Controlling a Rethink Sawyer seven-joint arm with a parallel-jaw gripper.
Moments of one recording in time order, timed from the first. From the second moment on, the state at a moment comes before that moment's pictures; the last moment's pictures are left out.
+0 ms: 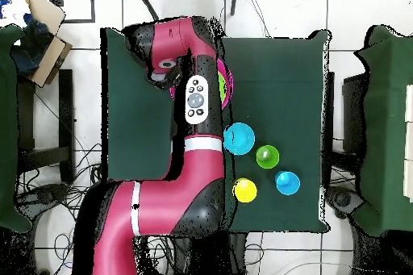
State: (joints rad) arm 0.00 0.06 0.02 0.33 -0.32 1.56 2.03
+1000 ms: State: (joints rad) arm 0.00 -0.01 -0.02 0.33 -0.24 1.53 2.03
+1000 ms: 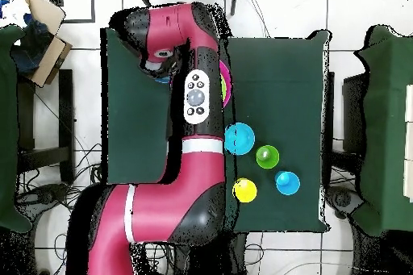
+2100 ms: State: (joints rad) arm 0.06 -0.01 -0.05 0.29 -0.11 1.51 2.08
